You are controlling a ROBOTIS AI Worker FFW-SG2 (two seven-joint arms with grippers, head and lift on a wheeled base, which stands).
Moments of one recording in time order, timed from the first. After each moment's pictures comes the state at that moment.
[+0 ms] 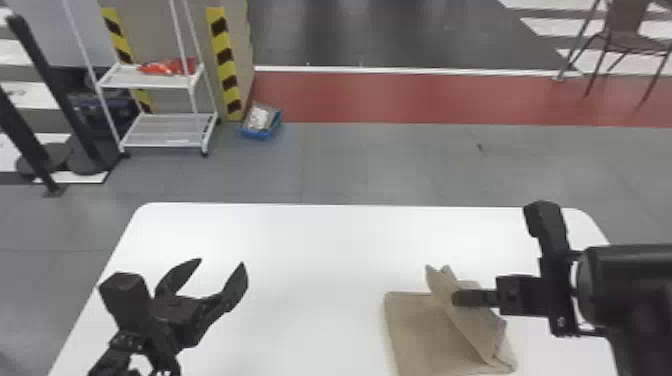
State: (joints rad) left arm 0.27 0.00 0.14 -1.64 0.13 0.08 -0.40; right arm -0.11 -0.12 -0.08 -1.90 0.24 1.57 0.78
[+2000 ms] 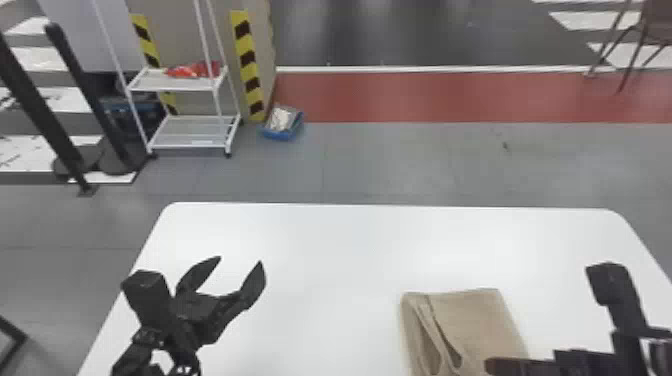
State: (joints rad) left arm 0.27 0.00 0.16 -1.64 0.14 0.08 -0.42; right arm 0.16 -0.13 -0.12 -2.12 0.39 1.57 1.10
